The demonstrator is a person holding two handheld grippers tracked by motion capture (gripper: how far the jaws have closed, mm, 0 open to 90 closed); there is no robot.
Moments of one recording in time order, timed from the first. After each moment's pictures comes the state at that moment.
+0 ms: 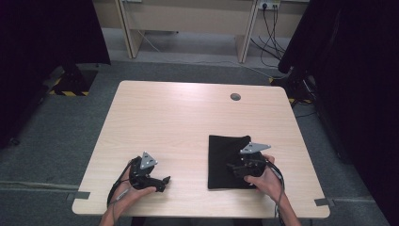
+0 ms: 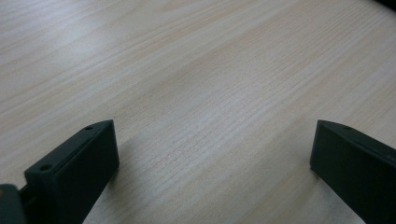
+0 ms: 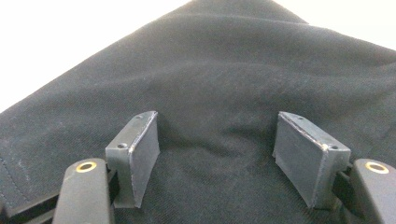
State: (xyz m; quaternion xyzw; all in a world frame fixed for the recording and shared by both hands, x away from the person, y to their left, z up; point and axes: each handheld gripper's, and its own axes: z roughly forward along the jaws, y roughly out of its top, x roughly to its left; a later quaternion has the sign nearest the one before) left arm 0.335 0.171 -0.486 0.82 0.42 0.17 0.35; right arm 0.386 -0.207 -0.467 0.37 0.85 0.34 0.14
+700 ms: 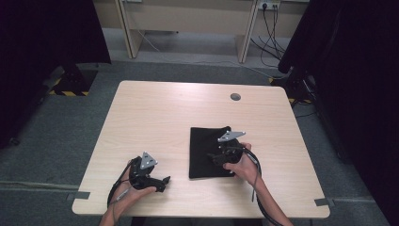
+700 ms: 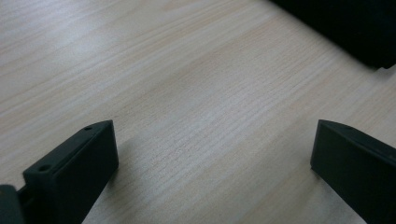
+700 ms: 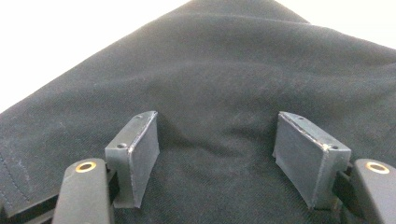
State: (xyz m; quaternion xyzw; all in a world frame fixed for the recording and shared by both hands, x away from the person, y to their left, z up) left arm 0.335 0.170 -0.486 0.82 0.42 0.17 0.35; right arm 0.425 -0.144 -0.467 0.35 0.86 0.35 0.12
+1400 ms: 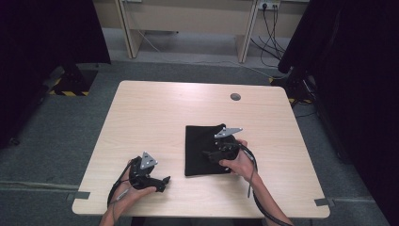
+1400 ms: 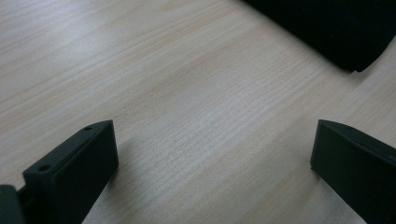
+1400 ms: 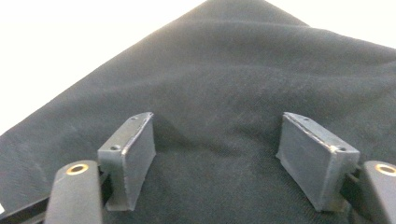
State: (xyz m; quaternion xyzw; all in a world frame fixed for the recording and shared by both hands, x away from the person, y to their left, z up) left arm 0.335 0.170 -0.486 0.82 0.42 0.17 0.35; right arm 0.435 -0.134 -0.464 0.35 0.86 0.37 0.10
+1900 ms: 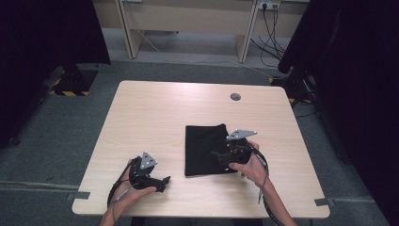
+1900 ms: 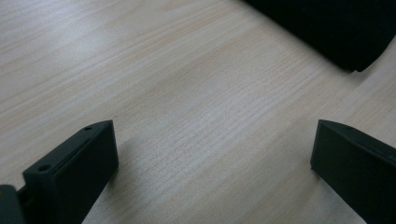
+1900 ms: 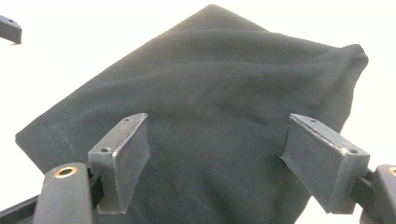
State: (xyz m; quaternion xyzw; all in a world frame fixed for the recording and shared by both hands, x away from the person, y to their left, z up) left arm 0.335 0.170 -0.486 0.82 0.42 0.17 0.35; right arm 0.416 -0.164 -0.448 0.36 0.84 0.39 0.12
